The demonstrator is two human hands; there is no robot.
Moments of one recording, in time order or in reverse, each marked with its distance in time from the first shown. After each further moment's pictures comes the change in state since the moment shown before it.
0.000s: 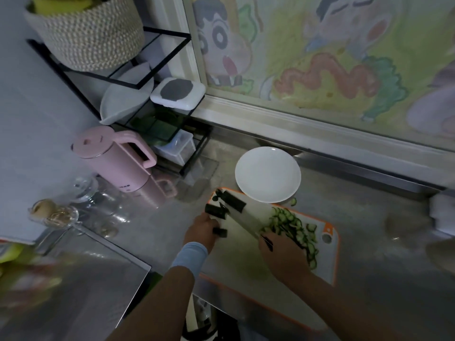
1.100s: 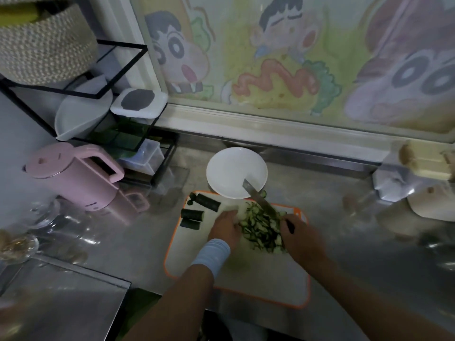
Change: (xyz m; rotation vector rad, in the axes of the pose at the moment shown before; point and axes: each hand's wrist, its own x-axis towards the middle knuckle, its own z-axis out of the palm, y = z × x) left_hand -0.007 0.103 0.030 -0.363 -0.012 0.224; right_hand -0.030 0.048 -0.061 0.015 0.264 0.282
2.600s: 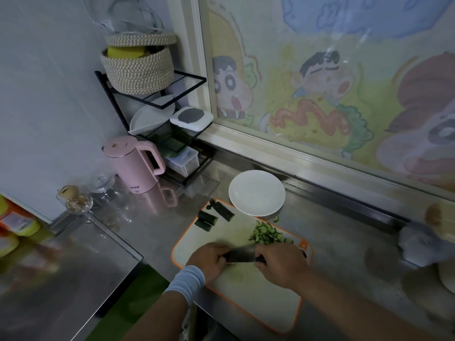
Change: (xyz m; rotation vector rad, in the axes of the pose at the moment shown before) left_hand -0.092 -0.017 -0.021 0.287 -0.044 0.027; right_hand -0.006 -0.030 -0.038 -0.392 -0.334 -0.843
